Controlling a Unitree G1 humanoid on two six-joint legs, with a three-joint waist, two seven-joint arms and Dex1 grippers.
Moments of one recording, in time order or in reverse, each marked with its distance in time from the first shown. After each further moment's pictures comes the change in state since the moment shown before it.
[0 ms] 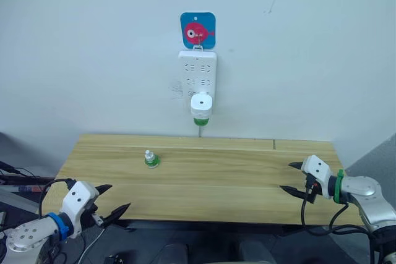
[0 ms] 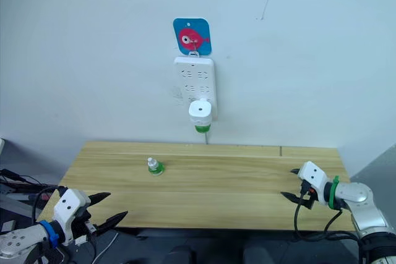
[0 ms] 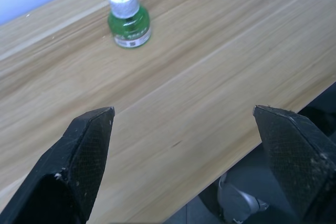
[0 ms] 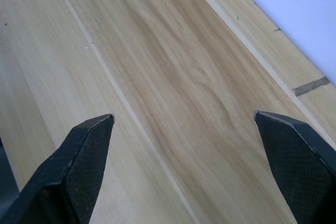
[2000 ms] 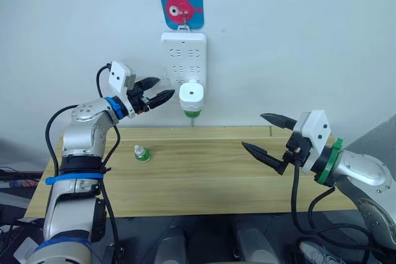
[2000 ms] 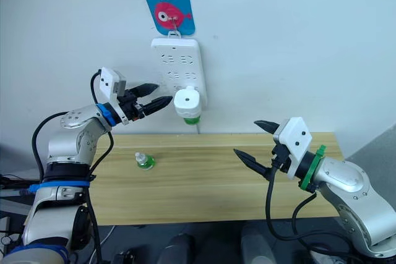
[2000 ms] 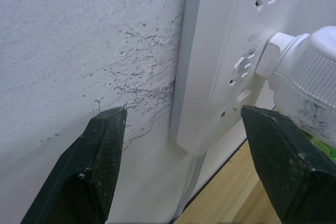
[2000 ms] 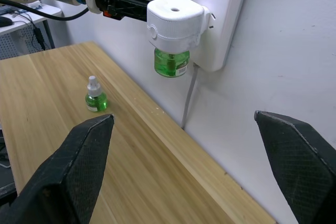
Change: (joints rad) left arm -1.073 -0.155 -0.192 0.305 -0.090 0.283 0.007; right arm -0.039 0.083 -0.118 -1.105 0.436 0.747 -0.419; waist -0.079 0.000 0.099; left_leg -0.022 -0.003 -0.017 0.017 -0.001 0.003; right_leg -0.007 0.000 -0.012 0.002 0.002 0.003
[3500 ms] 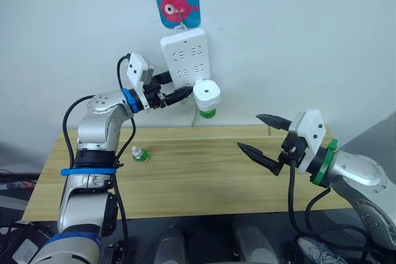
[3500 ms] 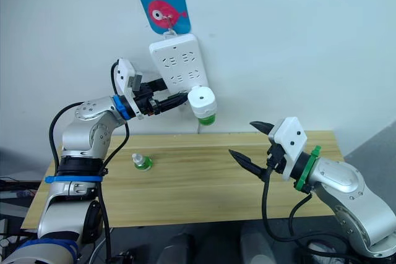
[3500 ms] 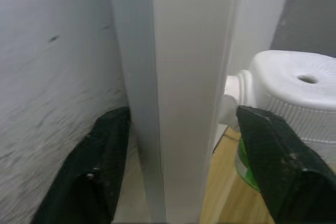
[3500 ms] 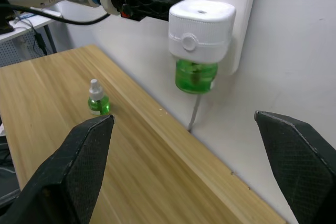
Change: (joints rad) left arm -0.041 -0.075 -0.031 -0.114 -0.016 0.055 -0.082; right arm -0.045 0.016 0.030 -0.030 0.055 0.049 -0.062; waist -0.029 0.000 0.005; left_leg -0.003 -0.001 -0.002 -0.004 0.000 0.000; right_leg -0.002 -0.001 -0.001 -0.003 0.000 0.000
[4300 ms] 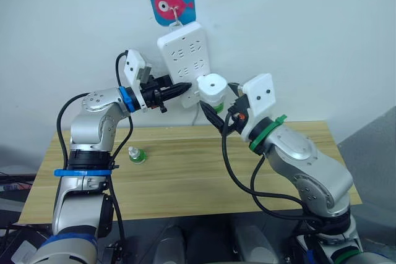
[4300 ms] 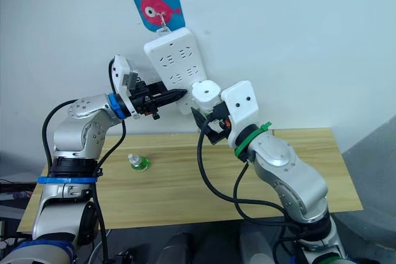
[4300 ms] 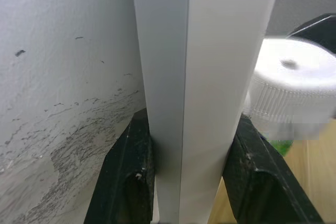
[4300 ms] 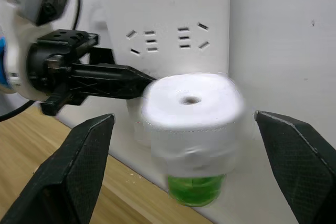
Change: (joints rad) left arm 0.016 0.028 -0.003 -0.072 -0.018 0.050 -0.006; right arm -0.377 0.452 0.291 0.155 -0.227 0.240 -0.500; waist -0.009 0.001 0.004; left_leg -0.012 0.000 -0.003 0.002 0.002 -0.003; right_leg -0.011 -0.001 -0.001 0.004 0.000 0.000
